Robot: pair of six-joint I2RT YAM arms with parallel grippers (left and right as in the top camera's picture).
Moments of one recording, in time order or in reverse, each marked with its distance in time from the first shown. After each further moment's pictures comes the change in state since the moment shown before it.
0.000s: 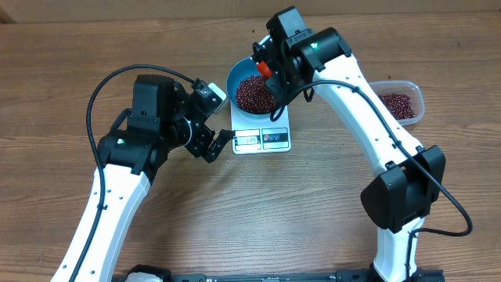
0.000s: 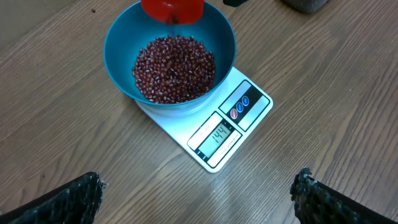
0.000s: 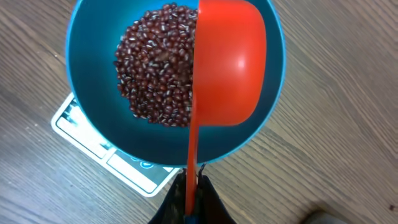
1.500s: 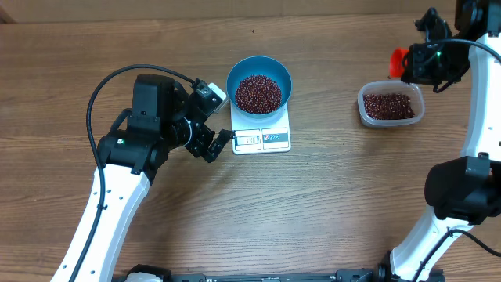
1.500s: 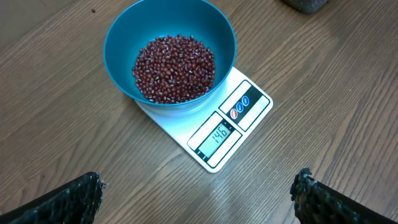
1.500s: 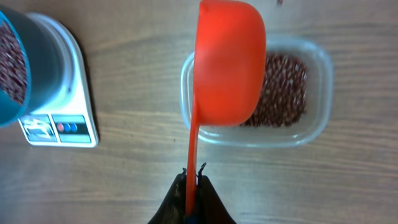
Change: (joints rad) left arm 0.000 0.000 0.000 0.000 0.000 0.000; right arm -0.678 -0.027 0.160 -0.379 -0.261 0.125
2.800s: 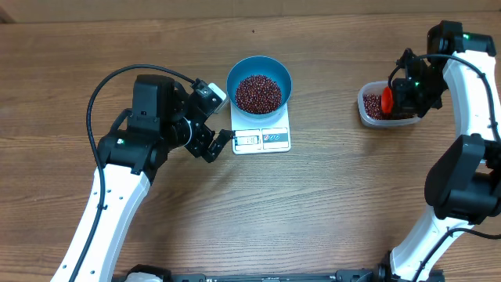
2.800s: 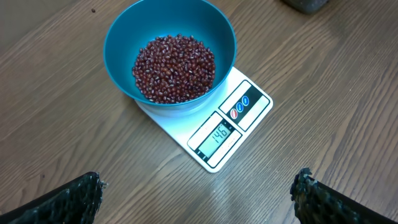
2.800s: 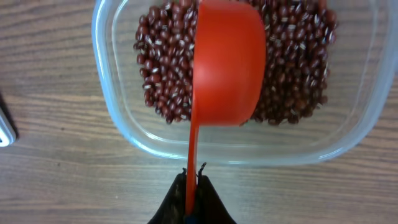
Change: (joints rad) left arm 0.000 0.000 0.000 0.000 0.000 0.000; right arm 0.000 0.000 -0.386 0.250 0.102 -0.034
